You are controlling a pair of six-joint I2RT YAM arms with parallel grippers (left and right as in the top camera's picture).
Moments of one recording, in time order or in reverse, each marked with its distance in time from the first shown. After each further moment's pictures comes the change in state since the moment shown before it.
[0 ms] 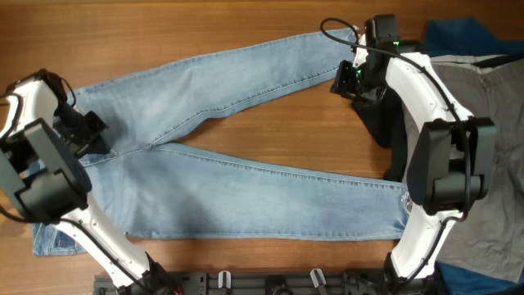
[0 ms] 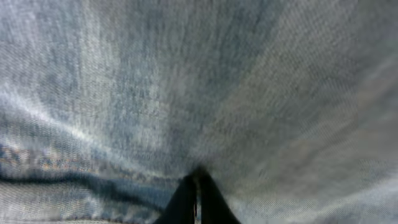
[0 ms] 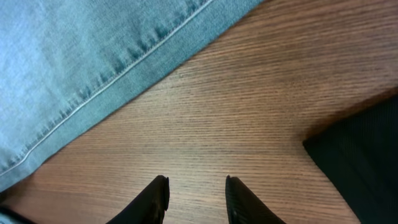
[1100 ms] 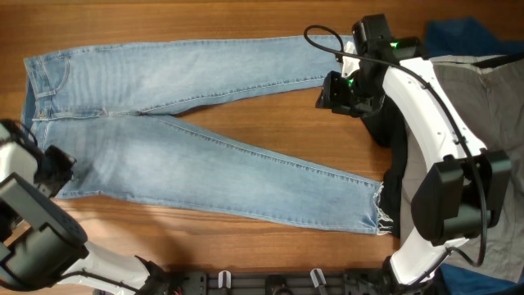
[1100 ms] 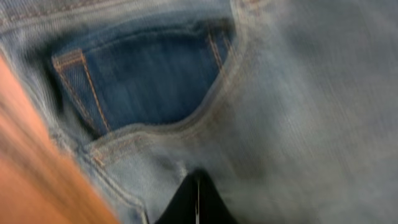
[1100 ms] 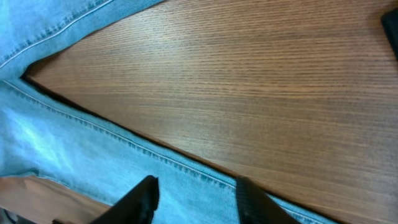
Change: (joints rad) left arm 0.247 -0.356 -0.477 0.479 -0.105 0.001; right arm 0.103 -0.191 0.000 -0.277 -0.060 -0.029
